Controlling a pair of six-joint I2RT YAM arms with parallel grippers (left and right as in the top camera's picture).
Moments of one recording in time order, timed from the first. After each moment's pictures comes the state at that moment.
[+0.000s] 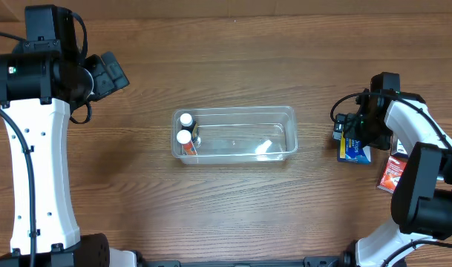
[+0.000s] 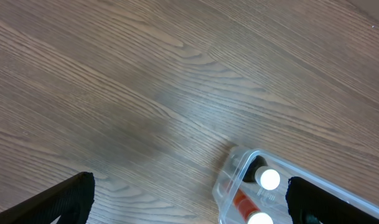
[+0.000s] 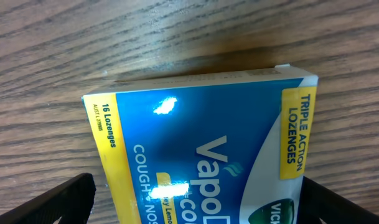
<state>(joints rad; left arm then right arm) 0.08 1.62 1.92 -1.41 -0.04 -0.44 -0.19 1.86 1.19 -0.81 -0.04 0.04</state>
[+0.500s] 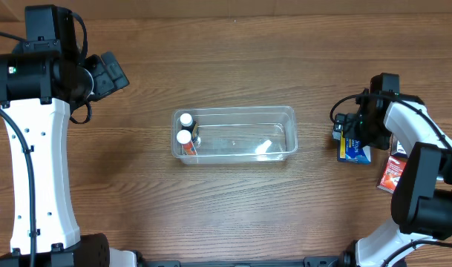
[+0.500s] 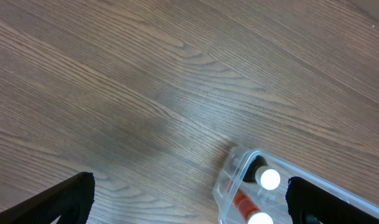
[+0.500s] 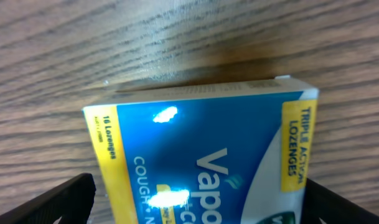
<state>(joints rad) 0.08 1.62 1.92 -1.41 -0.04 -0.44 -0.19 1.86 1.16 -0.76 -0.04 0.04</state>
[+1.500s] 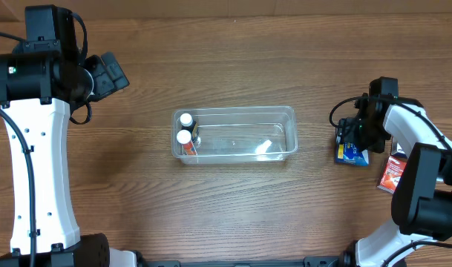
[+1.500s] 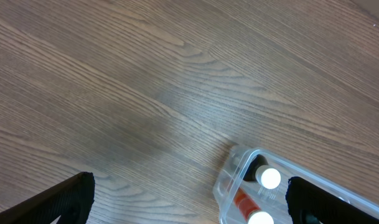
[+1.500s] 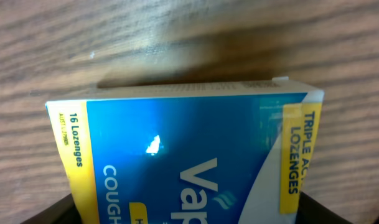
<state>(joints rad) 0.08 1.62 1.92 -1.41 -0.04 -0.44 -0.19 1.86 1.15 -0.81 -0.04 0.04</state>
